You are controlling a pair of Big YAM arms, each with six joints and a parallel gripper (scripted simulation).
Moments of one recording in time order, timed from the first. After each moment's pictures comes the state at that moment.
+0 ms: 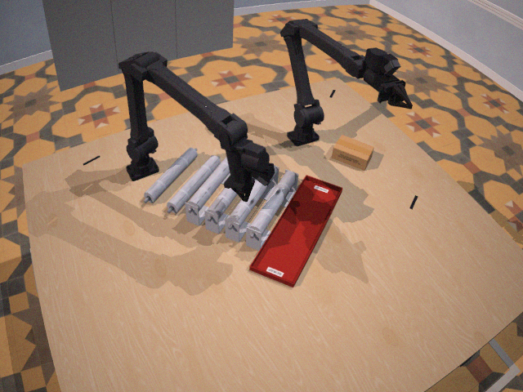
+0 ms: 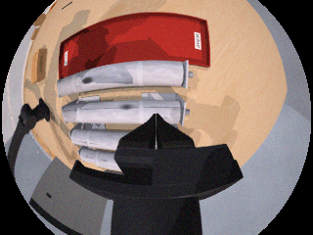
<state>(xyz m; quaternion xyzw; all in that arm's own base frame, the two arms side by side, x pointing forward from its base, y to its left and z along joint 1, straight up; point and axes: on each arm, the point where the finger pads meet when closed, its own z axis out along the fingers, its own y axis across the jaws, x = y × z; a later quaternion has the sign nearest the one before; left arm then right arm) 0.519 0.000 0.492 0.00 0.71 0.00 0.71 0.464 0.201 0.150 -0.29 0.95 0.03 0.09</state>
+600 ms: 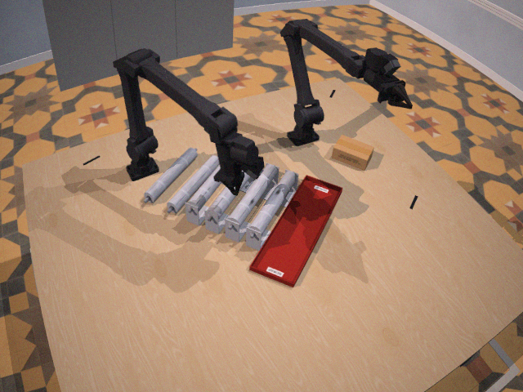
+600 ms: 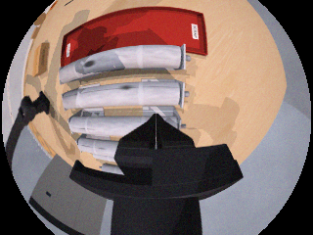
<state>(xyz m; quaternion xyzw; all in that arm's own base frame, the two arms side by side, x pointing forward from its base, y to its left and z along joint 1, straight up) 0.519 0.000 0.492 0.00 0.71 0.00 0.71 0.436 0.181 0.163 -0.28 0.95 0.03 0.09</state>
